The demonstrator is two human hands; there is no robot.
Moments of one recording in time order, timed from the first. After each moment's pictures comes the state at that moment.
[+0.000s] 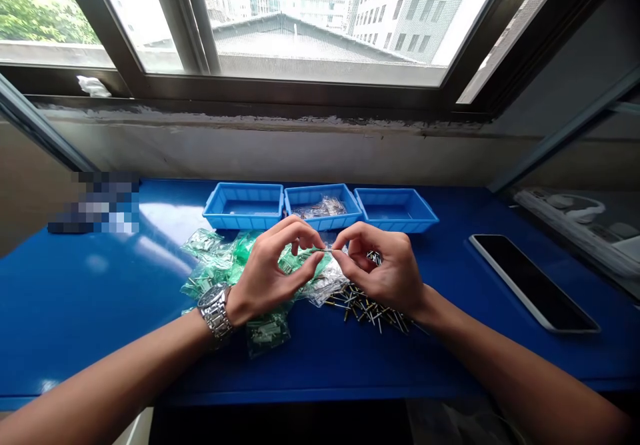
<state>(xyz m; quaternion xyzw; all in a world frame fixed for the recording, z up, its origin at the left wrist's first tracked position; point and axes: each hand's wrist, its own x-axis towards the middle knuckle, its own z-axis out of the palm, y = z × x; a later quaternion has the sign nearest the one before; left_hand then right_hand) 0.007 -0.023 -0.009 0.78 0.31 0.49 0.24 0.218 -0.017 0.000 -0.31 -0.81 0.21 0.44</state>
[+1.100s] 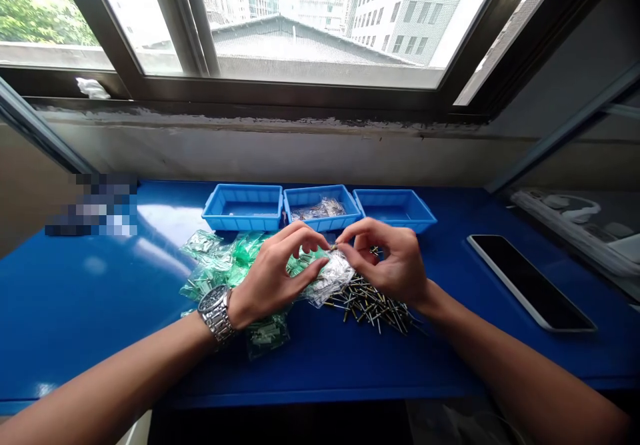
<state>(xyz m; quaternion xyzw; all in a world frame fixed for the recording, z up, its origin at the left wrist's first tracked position) 0.009 -0.023 -0.015 0.80 0.33 0.44 0.23 0.227 -0.008 0.001 -0.32 -0.81 0.16 0.46</state>
